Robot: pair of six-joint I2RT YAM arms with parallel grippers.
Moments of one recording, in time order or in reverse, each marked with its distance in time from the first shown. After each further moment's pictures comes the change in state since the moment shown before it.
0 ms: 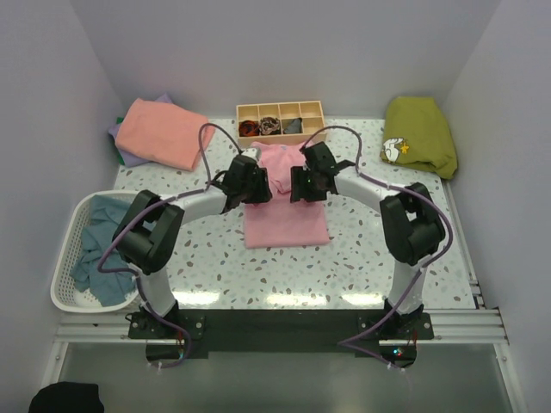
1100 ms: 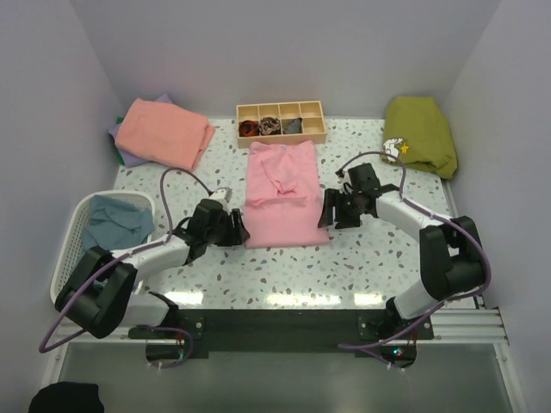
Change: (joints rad) left arm 0.026 -0.486 -0.552 0.070 0.048 -0.024; right arm -0.212 -0.330 -0.376 -0.047 -0.239 -0.076
